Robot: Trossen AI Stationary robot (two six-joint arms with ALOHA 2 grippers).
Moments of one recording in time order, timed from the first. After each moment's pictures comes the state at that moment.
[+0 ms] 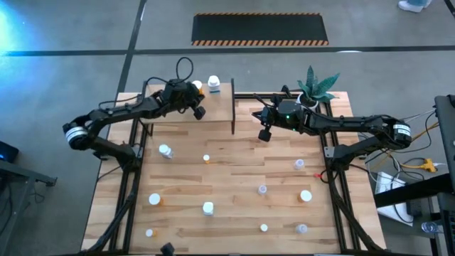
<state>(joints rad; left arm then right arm) 0.64 1.34 0.86 0.00 -0.08 0.11 -0.33 1.30 0.76 0.13 0.13 -0.31</state>
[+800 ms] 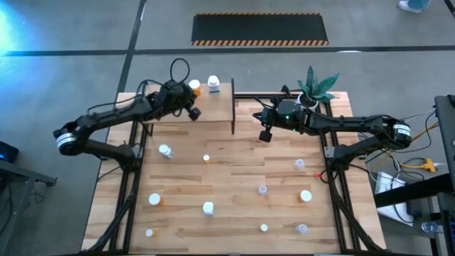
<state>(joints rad) 0.54 1.18 0.89 -0.25 -0.26 0.09 -0.33 1.30 0.76 0.11 0.12 -0.35</state>
